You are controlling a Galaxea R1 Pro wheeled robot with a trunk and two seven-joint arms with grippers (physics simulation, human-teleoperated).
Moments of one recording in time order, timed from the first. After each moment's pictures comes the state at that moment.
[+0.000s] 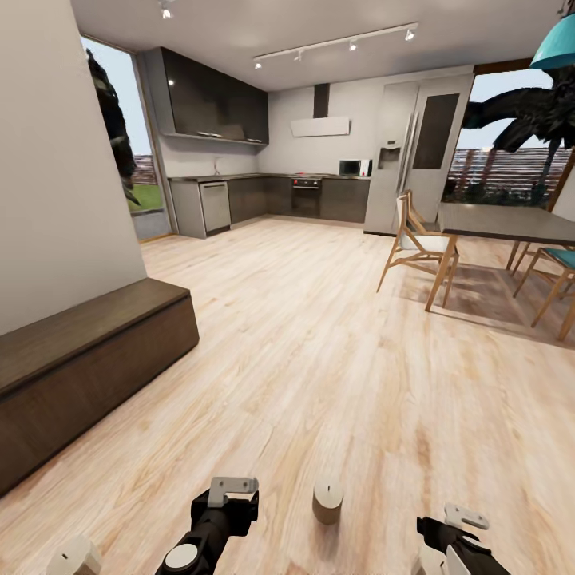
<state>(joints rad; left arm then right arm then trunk) 0.02 -0.08 -0.34 -1.55 0.16 0.55 0.32 -0.47 -0.11 -0.38 -0.29 0.07 0.05 -0.06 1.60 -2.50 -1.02</state>
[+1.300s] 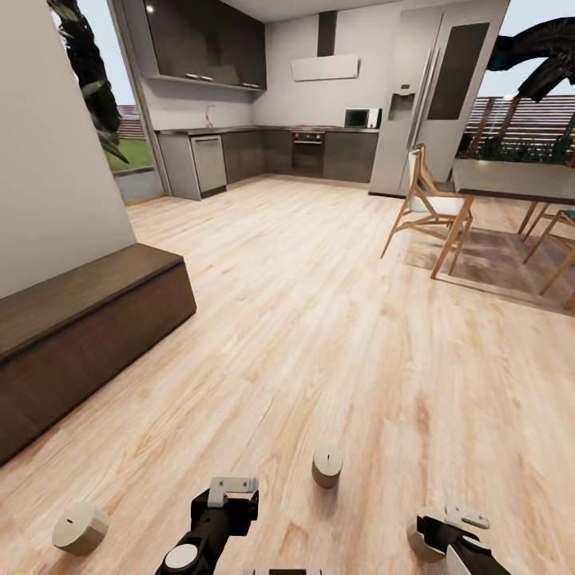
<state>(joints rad) 0.02 -0.08 -0.34 -1.55 0.16 0.54 0.32 -0.47 -0.11 -0.39 -0.29 0.07 0.05 -0.06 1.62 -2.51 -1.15</state>
